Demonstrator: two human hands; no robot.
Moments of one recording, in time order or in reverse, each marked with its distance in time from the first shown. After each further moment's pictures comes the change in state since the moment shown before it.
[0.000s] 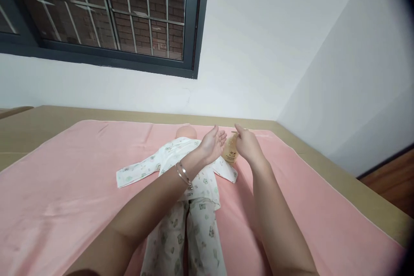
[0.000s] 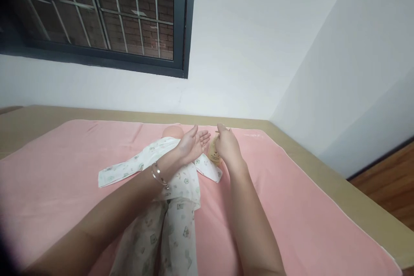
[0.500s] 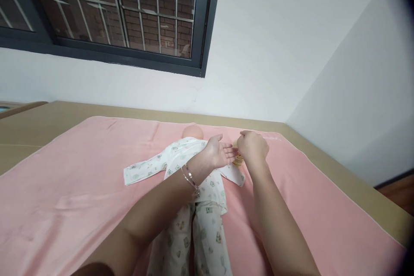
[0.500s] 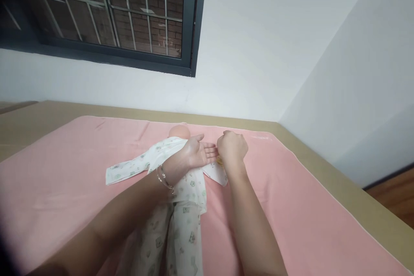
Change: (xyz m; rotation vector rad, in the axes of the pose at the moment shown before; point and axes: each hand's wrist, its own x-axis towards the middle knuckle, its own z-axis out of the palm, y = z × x) left_hand 0.005 -0.006 -0.016 -0.364 0.124 -0.323; right_hand 0.009 -0.024 0.017 -0.310 0.083 0.332
